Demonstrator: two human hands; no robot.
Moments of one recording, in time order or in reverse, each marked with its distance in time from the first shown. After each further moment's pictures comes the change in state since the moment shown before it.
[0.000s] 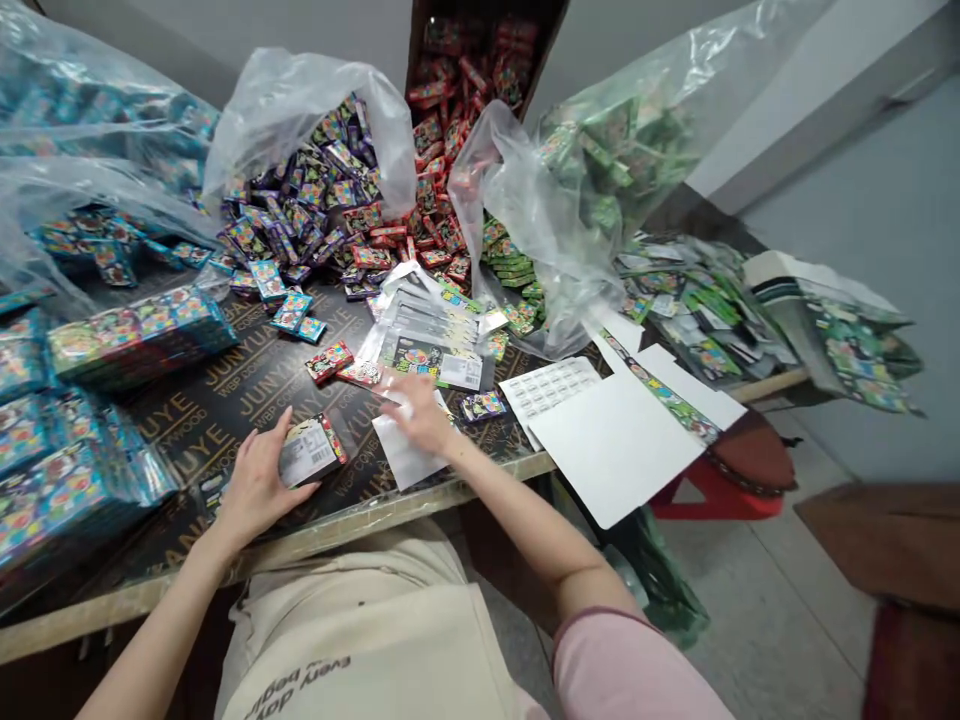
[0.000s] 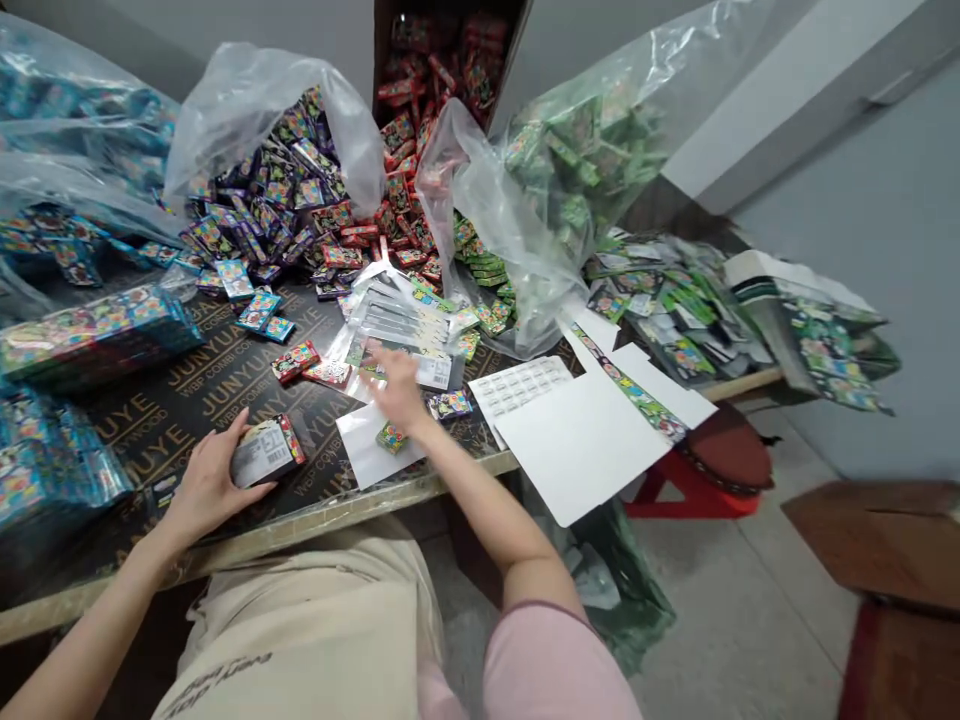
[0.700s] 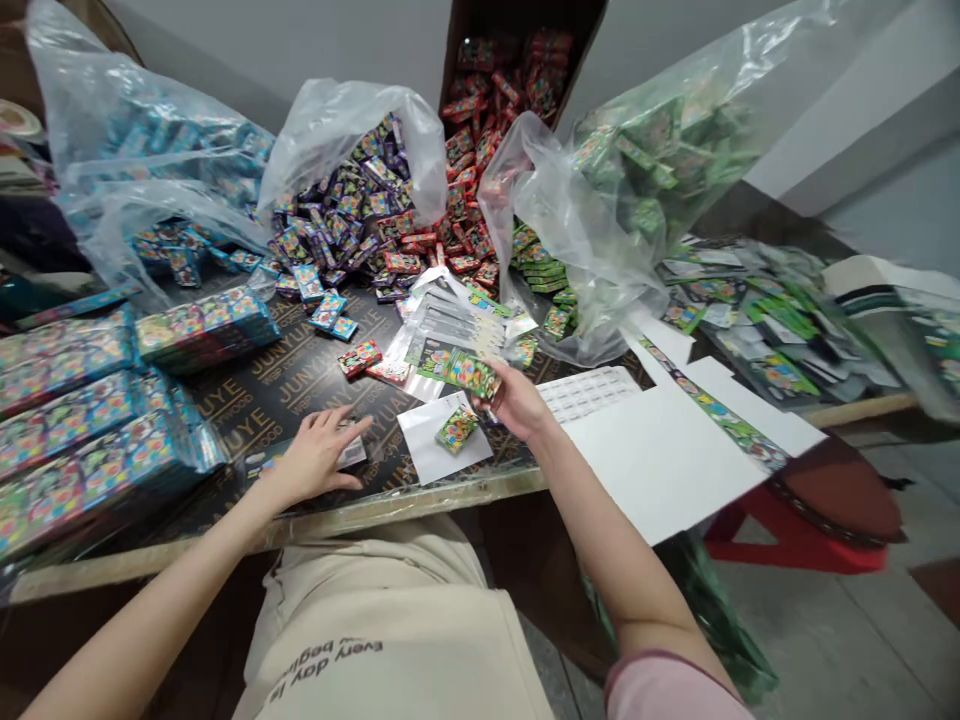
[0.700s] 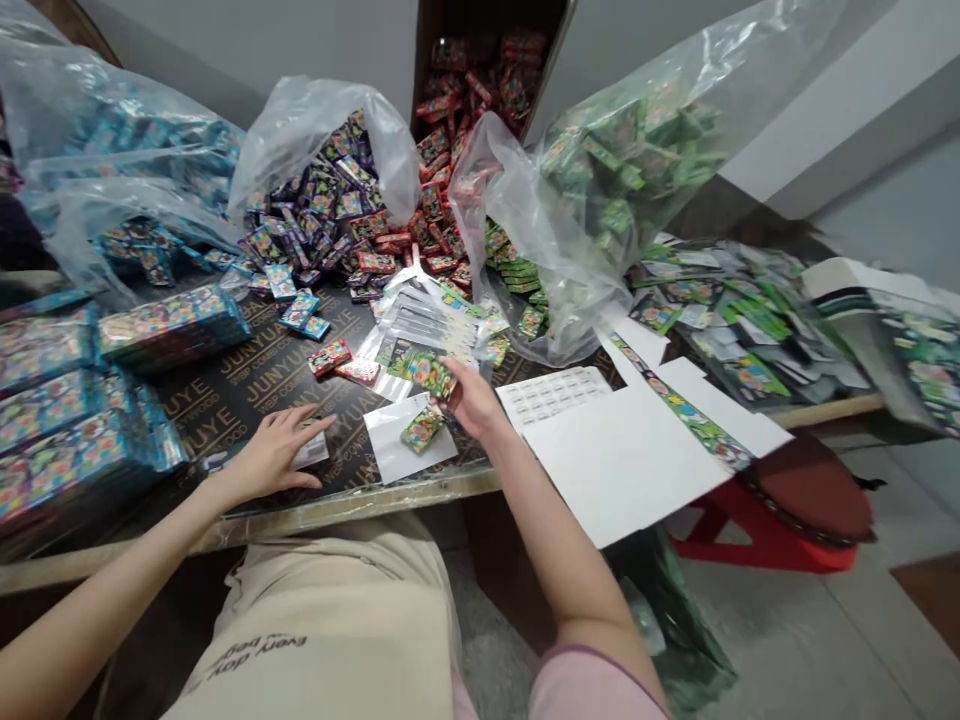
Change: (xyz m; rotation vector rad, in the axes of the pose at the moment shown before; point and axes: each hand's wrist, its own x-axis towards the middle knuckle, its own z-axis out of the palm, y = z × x) left_hand 0.033 0.049 -0.033 -0.100 -0.286 0.070; right_hand -0.013 0.021 -0.066 1.269 0.198 0.725
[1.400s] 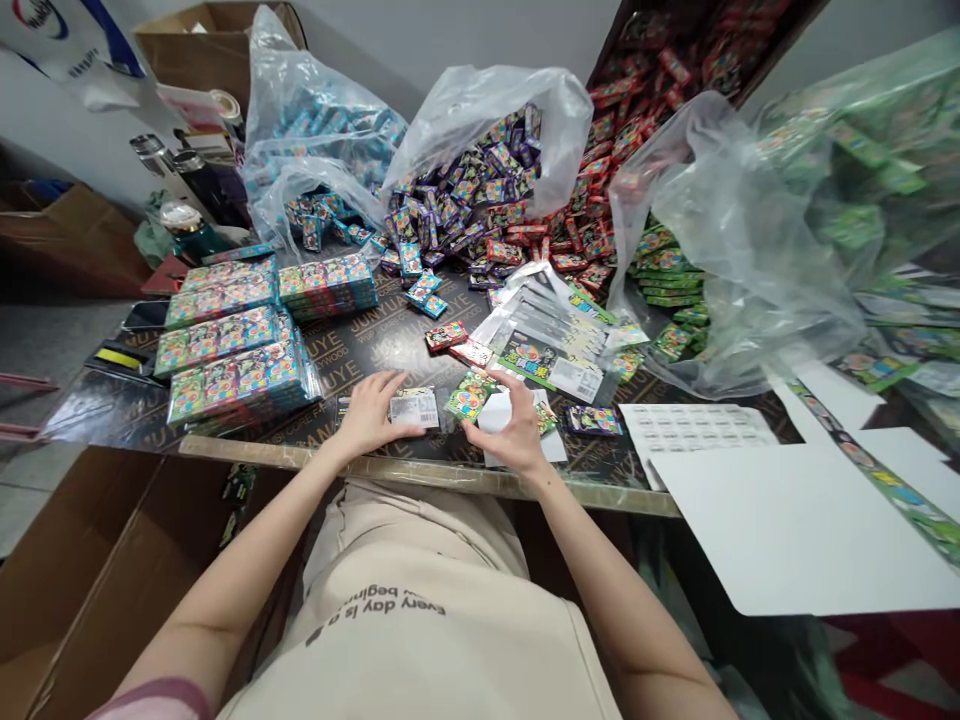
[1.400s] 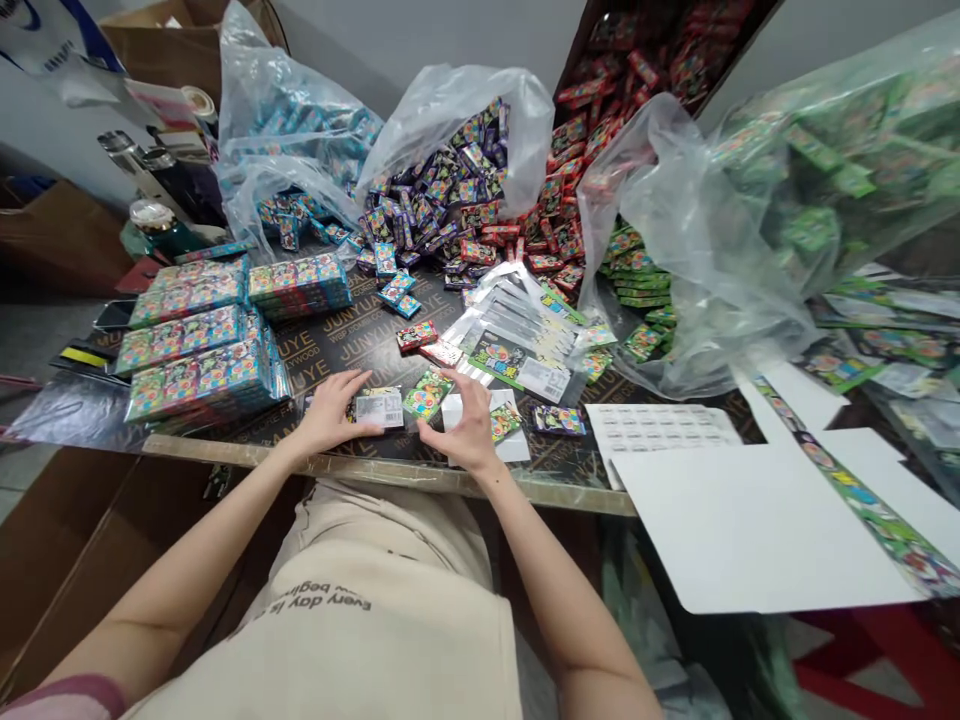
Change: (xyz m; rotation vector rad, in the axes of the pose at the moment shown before) left_hand -0.047 -0.022 0.014 -0.366 0.329 -0.310; right_hand -0.044 0.081 0.086 -1.080 -0.121 -0.914
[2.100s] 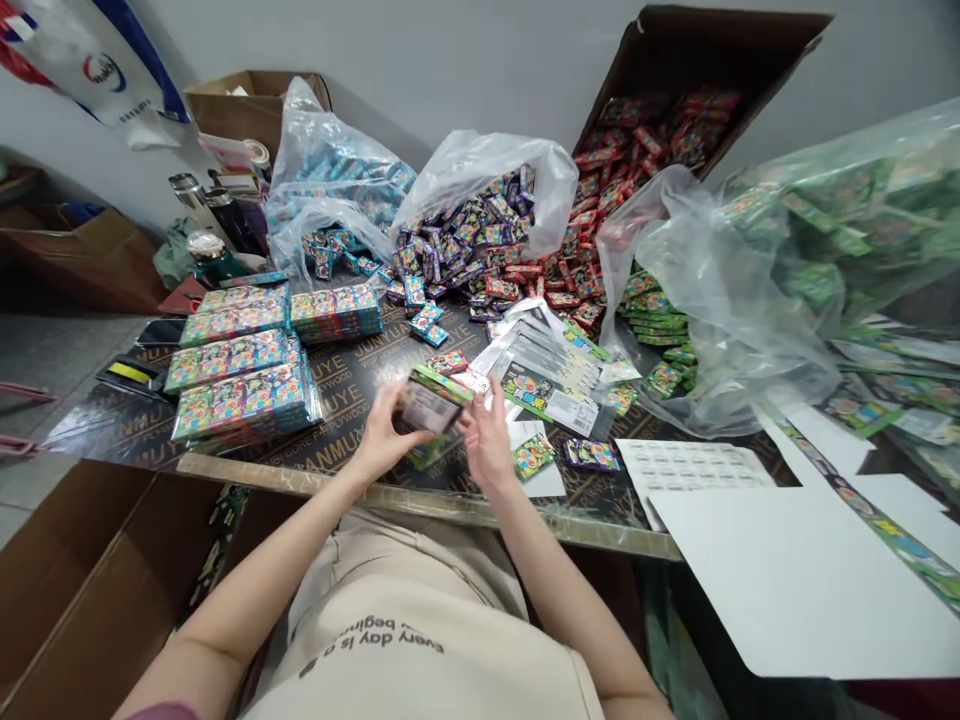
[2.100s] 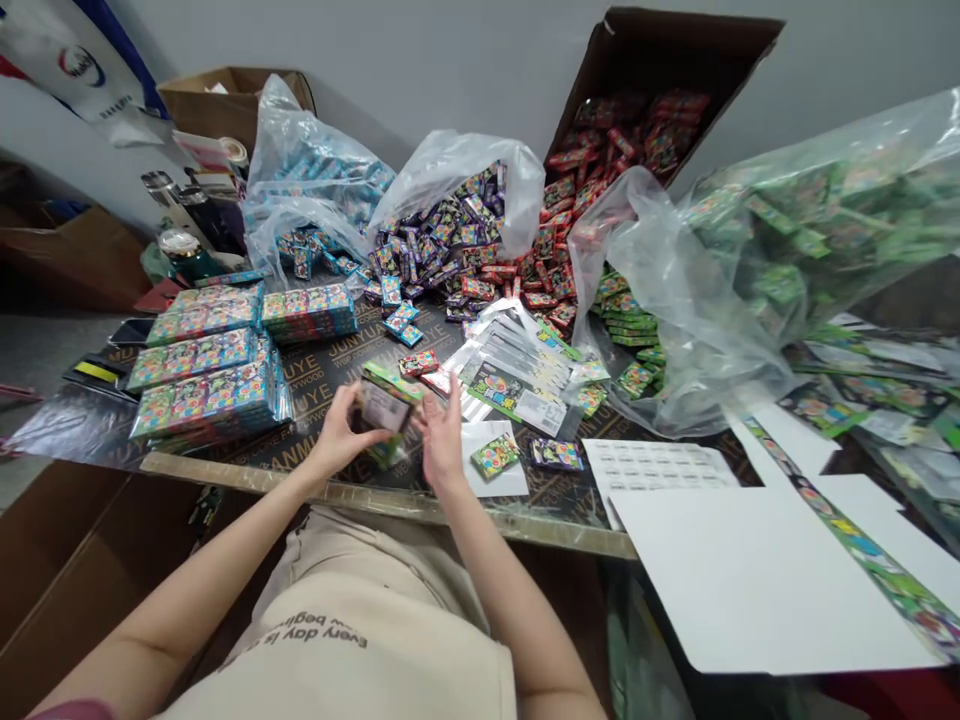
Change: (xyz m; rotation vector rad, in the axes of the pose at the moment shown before) left_hand 0.009 0.023 0.007 -0.298 0.319 0.027; right_hand 0.030 -0.026 0.034 0.792 0.144 0.493
